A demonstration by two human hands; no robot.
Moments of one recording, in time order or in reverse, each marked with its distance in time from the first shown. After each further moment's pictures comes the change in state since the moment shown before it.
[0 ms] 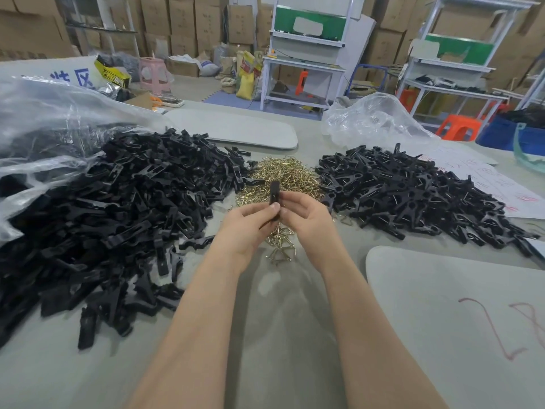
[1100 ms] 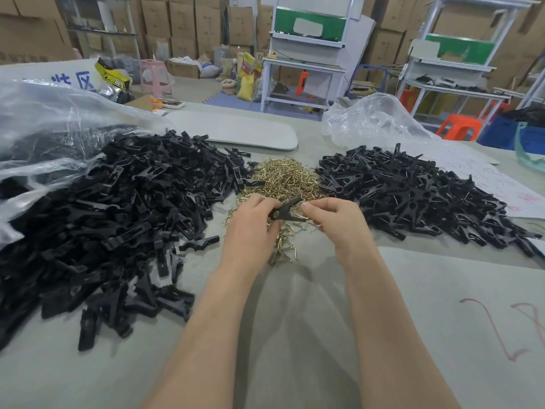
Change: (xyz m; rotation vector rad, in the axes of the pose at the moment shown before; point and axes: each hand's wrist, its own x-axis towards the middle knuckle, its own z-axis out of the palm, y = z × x) left_hand 0.001 -0.015 0.000 1.254 0.148 0.750; right_hand 0.000 -0.014 -0.030 -0.191 0.218 0.098
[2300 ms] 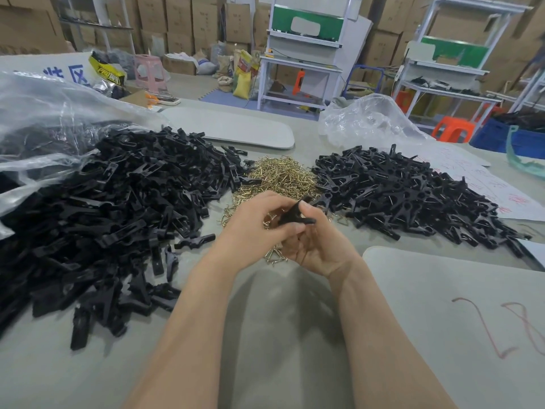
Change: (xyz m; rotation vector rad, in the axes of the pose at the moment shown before) left_hand 0.002 0.015 -0.028 -0.404 -0.309 0.028; right_hand -0.007 0.020 0.010 0.738 -0.679 0.303
